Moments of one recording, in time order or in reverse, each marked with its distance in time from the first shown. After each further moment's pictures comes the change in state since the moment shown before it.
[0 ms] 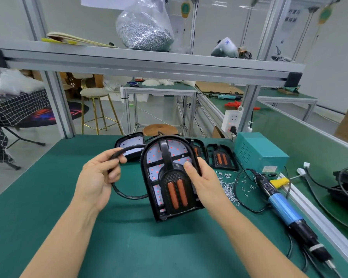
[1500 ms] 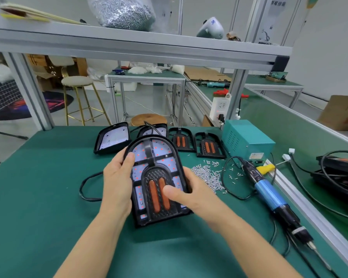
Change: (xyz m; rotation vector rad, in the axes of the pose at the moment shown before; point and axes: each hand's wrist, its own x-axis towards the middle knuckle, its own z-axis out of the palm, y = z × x) left_hand -0.032 -0.046 0.067 0.152 0.057 0.020; right_hand -0.039 0.002 -0.021 0.048 -0.247 0.271
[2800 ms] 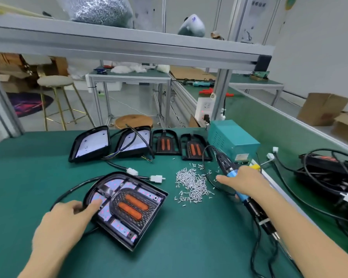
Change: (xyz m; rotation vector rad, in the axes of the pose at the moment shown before) left_hand 0.002 -0.026 -0.082 1.175 0.045 -0.264; right_hand 0.027 0.035 -0.159 -1.051 0.504 0.557
